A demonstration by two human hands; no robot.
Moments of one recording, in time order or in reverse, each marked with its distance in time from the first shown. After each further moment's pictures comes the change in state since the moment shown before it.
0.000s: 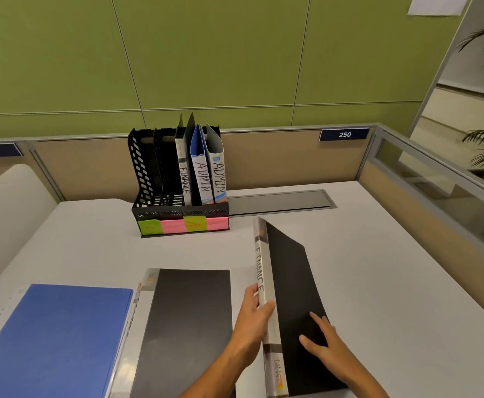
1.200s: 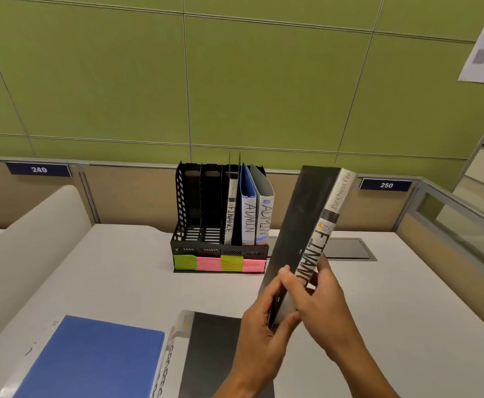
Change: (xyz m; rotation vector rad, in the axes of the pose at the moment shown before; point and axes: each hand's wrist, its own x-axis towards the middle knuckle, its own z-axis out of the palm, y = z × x) left_hand -0.016 0.104 -0.104 0.059 0.039 0.727; right_hand -0.056 -0.312 -0.002 0.451 0.310 -0.648
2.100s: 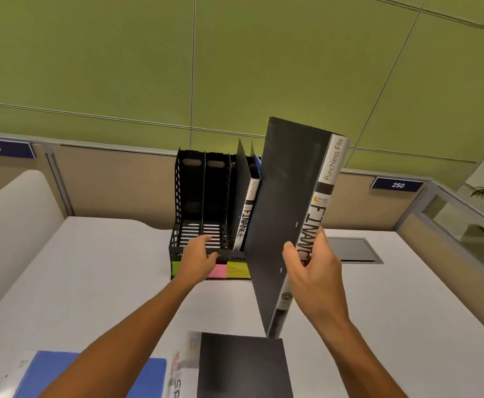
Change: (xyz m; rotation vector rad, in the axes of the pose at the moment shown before) left_hand 0.207 -0.168 -0.190 0.678 0.030 -0.363; right_hand 0.102 0.007 0.094 -0.246 0.168 -0.180
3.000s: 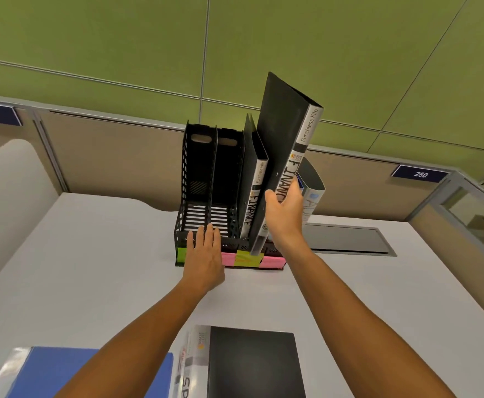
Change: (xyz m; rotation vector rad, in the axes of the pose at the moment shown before) left_hand 0.017 -0.060 0.043 0.797 -0.024 0.185; right_hand 0.116 0.044 0.125 0.187 0.052 0.153
